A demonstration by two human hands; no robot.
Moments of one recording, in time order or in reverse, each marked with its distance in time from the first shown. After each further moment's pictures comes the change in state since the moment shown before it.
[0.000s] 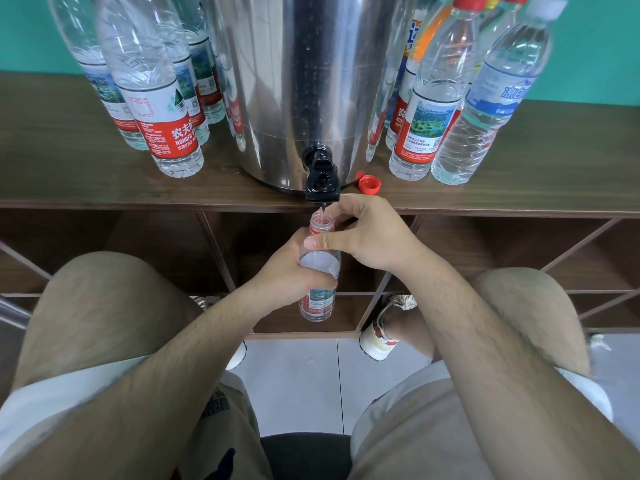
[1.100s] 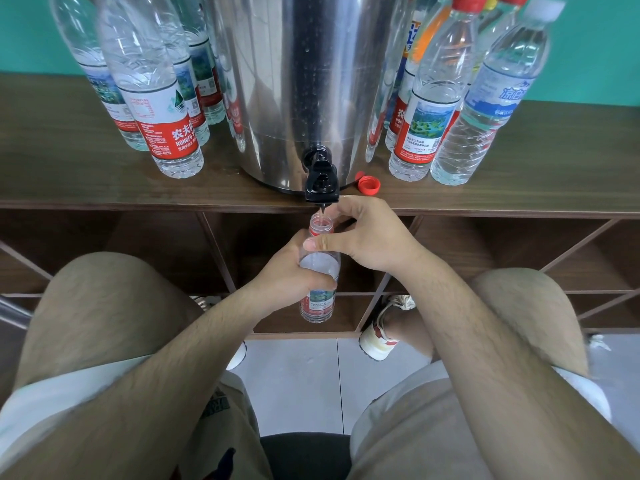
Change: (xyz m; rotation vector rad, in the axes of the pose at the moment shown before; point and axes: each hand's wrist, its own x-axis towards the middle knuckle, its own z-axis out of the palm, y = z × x) left_hand -0.005 0.004 0.002 0.007 0.004 -0.003; right_hand 0.000 0.002 0.000 -0.014 -0.007 -0.008
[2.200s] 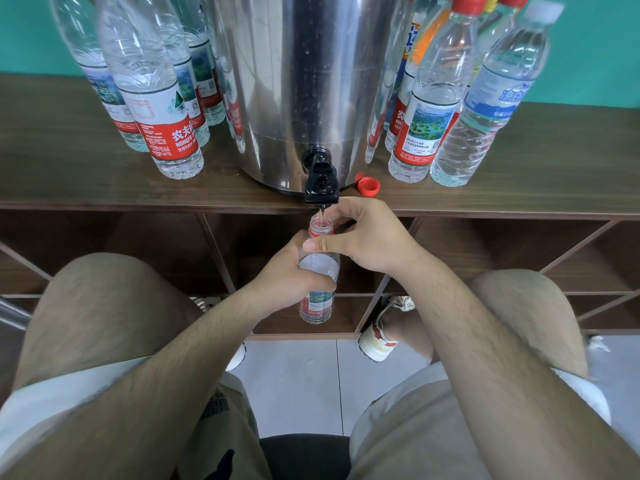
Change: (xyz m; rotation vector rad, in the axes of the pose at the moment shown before) left_hand 0.002 -0.003 -0.002 -0.024 -0.017 0.009; right_hand 0.001 0.002 0.001 0.001 0.016 -0.004
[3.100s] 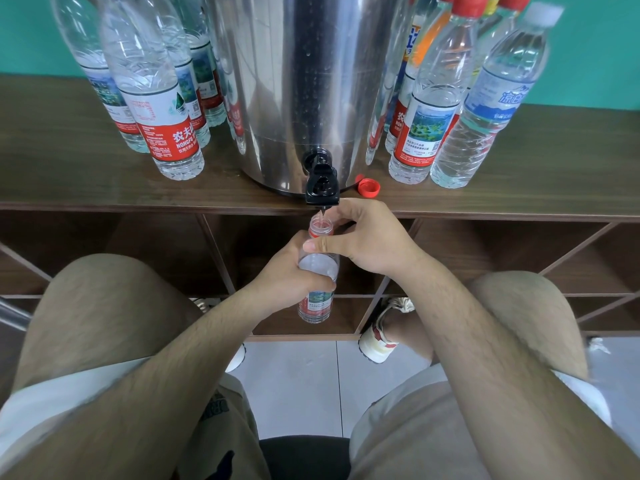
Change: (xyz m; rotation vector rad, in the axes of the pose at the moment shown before) left_hand -0.002 0.004 0.000 0.026 0.021 -0.023; right_hand 0.000 -0.001 0.001 -0.026 0.012 0.022
